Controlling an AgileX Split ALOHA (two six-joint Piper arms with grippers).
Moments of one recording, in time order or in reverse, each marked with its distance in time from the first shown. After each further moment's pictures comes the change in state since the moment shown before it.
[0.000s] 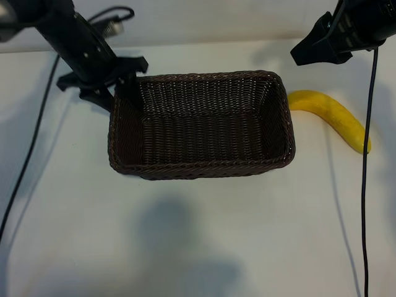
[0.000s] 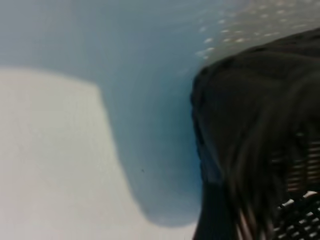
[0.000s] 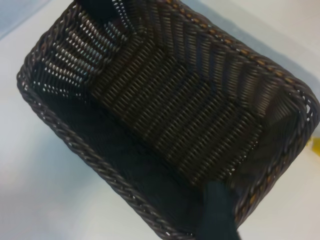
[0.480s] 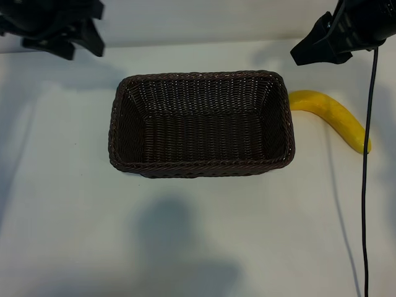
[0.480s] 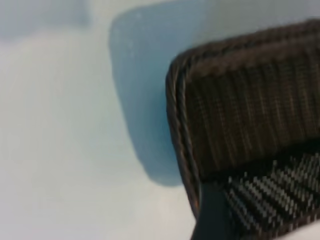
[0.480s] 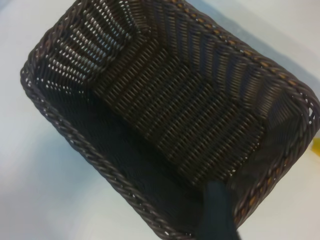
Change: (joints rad) left arm 0.036 -0.386 0.094 0.051 0.000 0.040; right arm 0.000 0.000 0.000 0.000 -0.001 0.001
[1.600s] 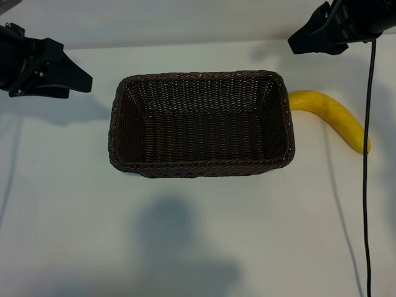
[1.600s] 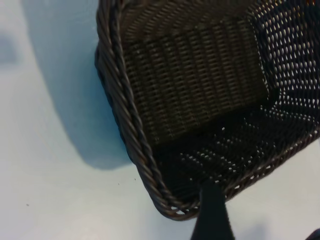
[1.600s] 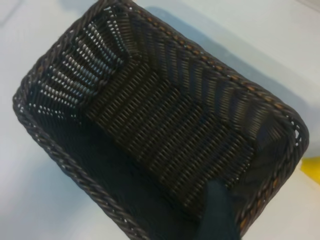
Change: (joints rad) left arm 0.188 -0.196 0.411 -0.385 -0.113 0.357; right arm 0.000 0.000 0.001 0.010 -0.061 0.000
